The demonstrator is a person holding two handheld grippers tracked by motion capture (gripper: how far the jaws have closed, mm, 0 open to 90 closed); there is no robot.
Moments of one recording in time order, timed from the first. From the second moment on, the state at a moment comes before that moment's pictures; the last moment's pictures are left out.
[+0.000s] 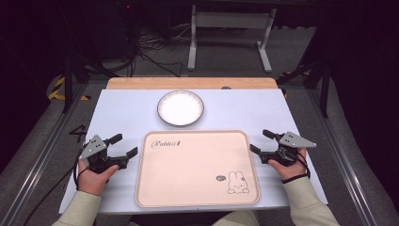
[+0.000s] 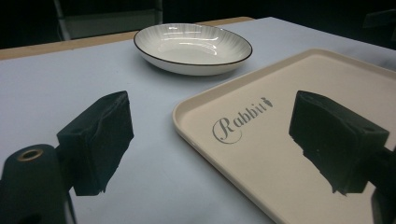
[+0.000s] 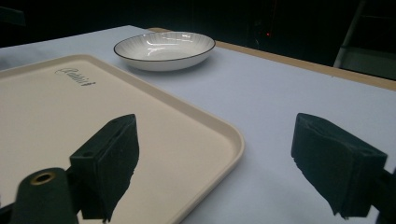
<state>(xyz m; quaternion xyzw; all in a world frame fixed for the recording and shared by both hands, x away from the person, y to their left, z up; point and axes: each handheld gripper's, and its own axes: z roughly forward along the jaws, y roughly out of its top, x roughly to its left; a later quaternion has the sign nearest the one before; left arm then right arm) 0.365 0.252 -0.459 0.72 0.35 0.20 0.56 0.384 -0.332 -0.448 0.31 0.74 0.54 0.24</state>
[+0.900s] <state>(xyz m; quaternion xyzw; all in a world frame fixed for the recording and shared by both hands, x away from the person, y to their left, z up) 0.403 0.239 -0.432 0.72 0.39 0.17 0.55 0.384 -0.339 -0.446 0.33 0.73 0.54 0.26</state>
